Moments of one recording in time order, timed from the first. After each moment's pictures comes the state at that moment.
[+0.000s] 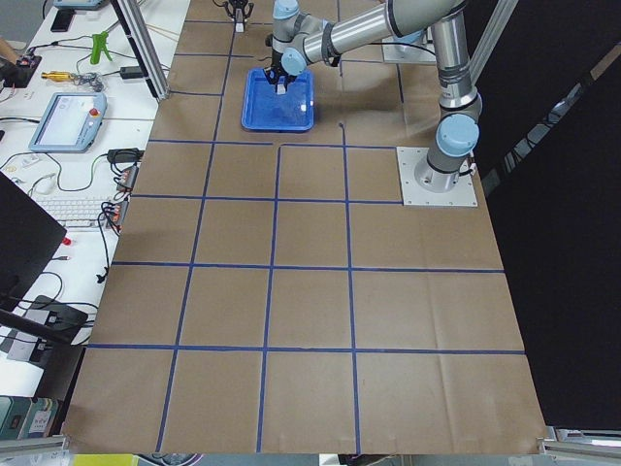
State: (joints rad) left arm -1.95 -2.06 -1.70 -0.87 1.62 1.04; right arm 1.15 -0.71 1.13 -1.82 -1.11 -2.09
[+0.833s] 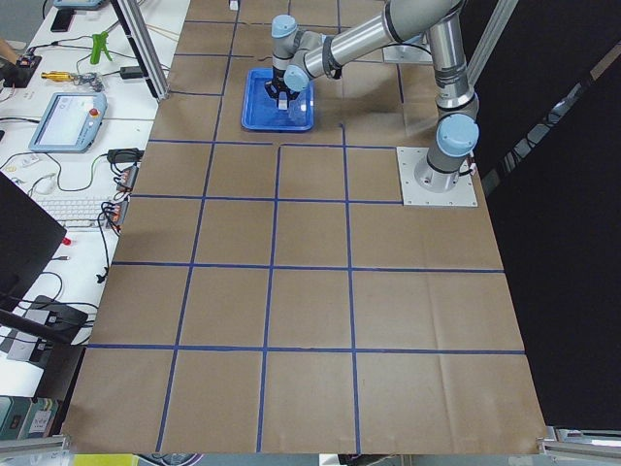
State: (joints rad) left arm -1.88 -2.07 -1.77 -0.83 1.57 1.27; right arm 1.18 -0.84 1.07 -1.63 -1.11 -2.09
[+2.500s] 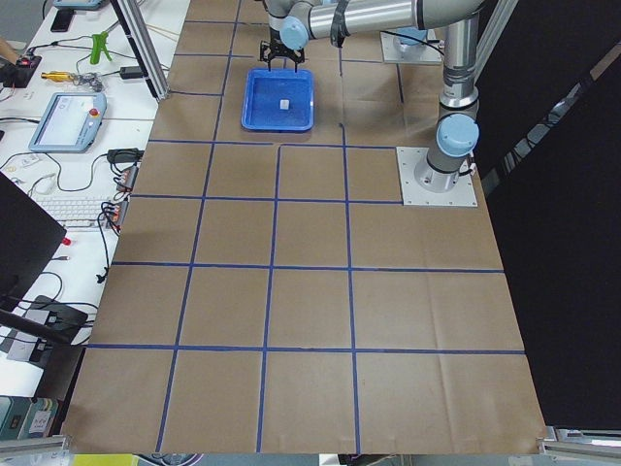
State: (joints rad) left arm -1.88 -1.86 -1.52 -1.33 1.54 1.27; right arm 1.28 -1.28 1.76 -1.87 -1.04 -2.00
